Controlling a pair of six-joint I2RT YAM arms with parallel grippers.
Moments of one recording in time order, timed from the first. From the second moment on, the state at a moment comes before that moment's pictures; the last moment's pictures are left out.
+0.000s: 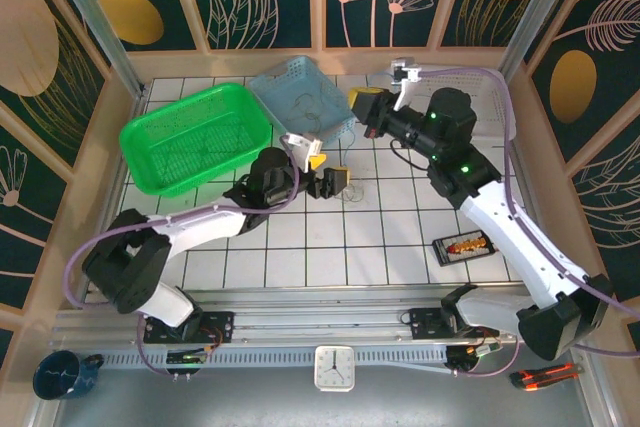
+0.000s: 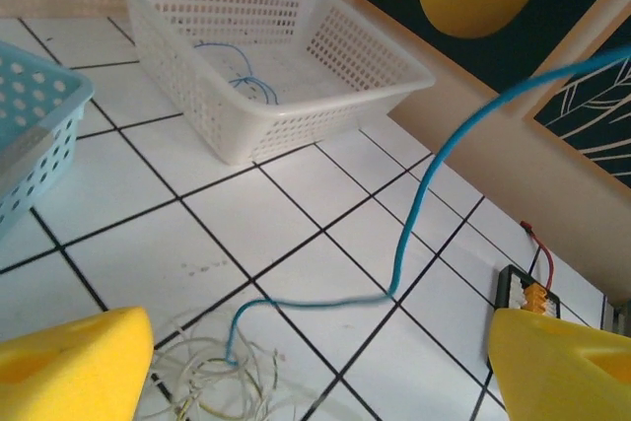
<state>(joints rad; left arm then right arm) -0.73 1.55 0.83 0.49 0.26 -0.38 0.55 1.18 1.21 -0.01 -0.36 0.46</state>
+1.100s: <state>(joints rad) -0.73 1.58 0.62 0.80 0.20 -0.49 0.48 1.33 1.53 0.09 -0.23 0.51</state>
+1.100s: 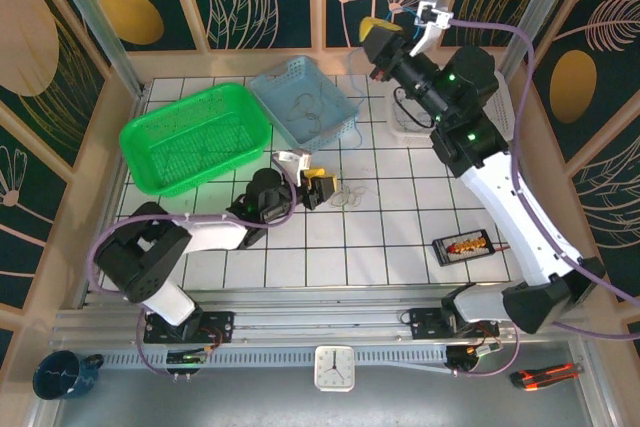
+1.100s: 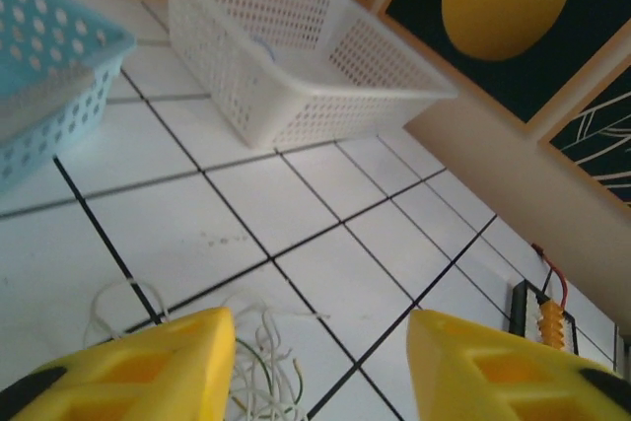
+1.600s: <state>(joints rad) -0.73 1.40 0.60 0.64 0.08 -0.53 0.20 1.63 1.44 0.30 0.07 0.51</state>
